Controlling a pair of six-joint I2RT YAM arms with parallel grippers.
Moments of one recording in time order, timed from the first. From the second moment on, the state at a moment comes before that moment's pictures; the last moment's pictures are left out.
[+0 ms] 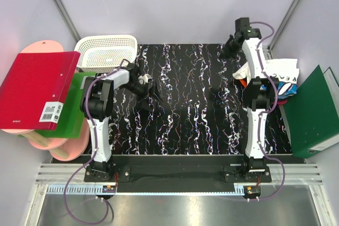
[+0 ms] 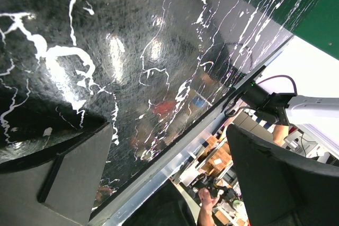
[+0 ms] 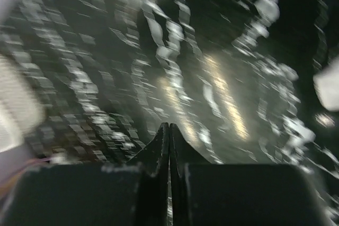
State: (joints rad) left arm -0.20 2.13 1.46 -0.86 0.82 -0.32; right arm 0.03 2.41 2.53 -1.07 -0.24 0.69
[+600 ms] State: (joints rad) left arm -0.21 2.13 1.46 -0.86 0.82 -0.31; right arm 0.08 2.50 2.38 -1.33 0.25 0.56
